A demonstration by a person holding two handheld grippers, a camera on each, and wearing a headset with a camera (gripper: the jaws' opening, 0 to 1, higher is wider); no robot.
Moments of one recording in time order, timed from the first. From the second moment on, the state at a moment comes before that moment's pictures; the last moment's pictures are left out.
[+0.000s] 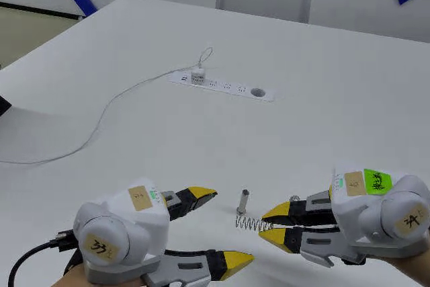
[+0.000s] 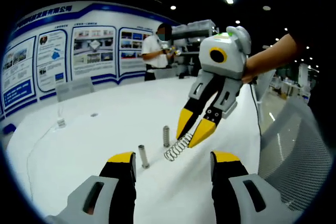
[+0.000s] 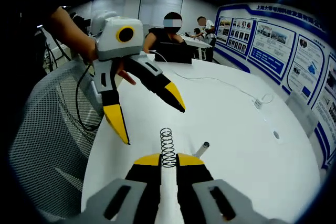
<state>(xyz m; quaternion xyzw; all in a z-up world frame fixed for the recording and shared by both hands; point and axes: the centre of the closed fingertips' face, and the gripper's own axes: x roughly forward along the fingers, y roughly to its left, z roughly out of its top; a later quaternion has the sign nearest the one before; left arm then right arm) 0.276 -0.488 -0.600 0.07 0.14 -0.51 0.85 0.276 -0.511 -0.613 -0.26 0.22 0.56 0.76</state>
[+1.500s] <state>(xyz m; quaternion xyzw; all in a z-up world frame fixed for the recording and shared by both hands) 0.249 -0.515 -0.592 0.16 0.12 -0.60 0.77 0.246 -0.515 -0.590 -0.31 0.18 0.61 0.71</state>
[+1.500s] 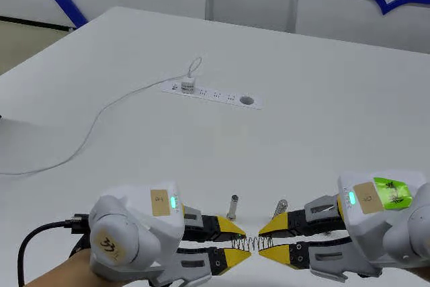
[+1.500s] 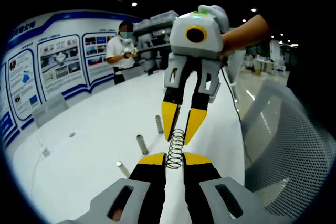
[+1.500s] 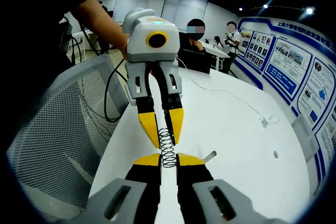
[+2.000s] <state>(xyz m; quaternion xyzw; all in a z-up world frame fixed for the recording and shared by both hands) 0.243 -0.516 -0.593 0.19 0.11 -0.61 0.76 0.244 -0.517 -0.593 -0.30 0.19 0.61 0.71</state>
